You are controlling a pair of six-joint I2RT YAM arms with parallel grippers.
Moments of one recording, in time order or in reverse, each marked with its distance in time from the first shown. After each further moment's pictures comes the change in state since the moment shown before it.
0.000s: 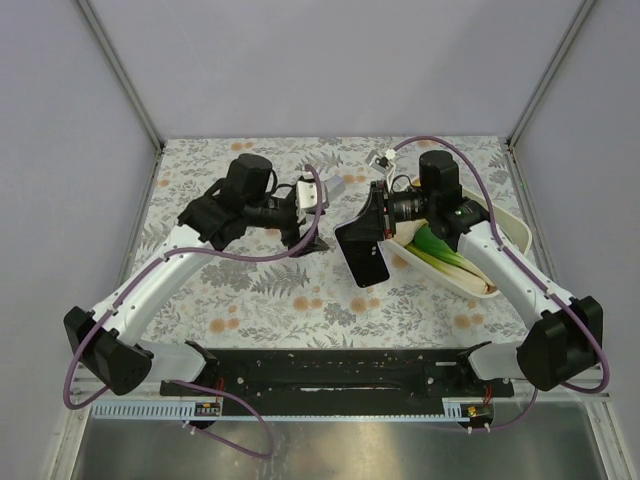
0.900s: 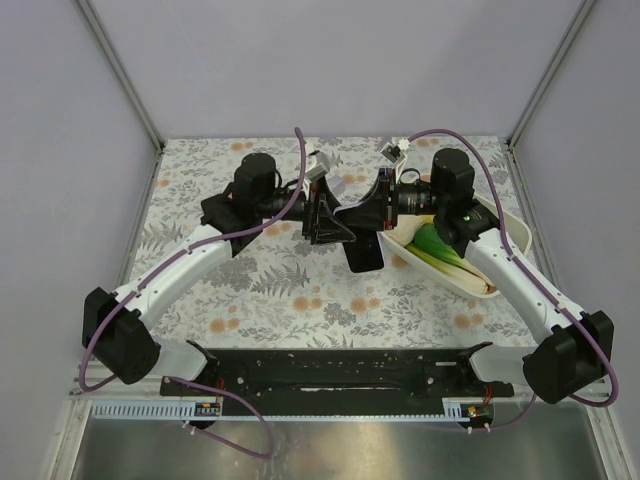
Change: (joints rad) left arm 0.011 0.058 -0.134 0.591 0.280 -0.734; right arm 0.000 -0.069 -0.011 0.154 0.140 0.095
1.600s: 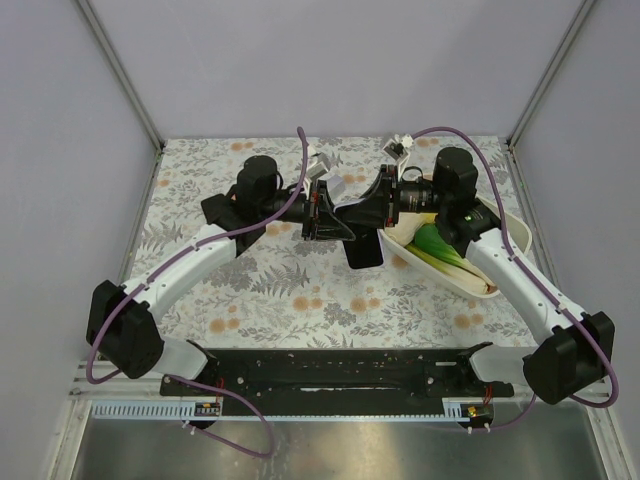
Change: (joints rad) left arm 0.009 0.039 -0.051 0.123 0.096 -0.155; right arm -0.004 -0.003 0.002 0.048 0.001 0.019
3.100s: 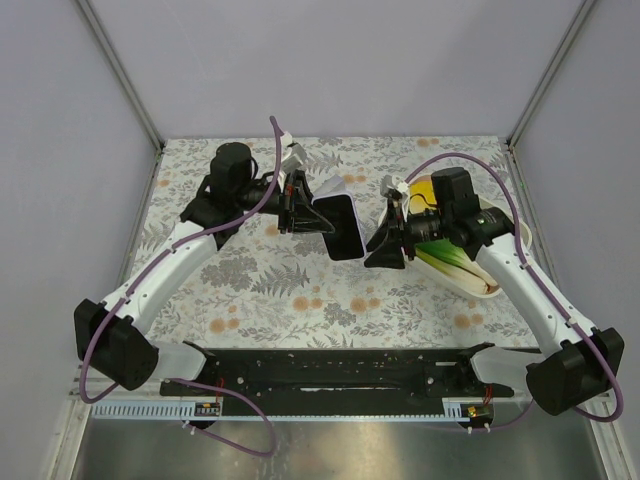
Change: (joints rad) left arm 0.120 -0.072 0.072 -0.171 0.137 0.139; right arm -0.046 -0.058 0.009 -0.721 -0.034 -0.692
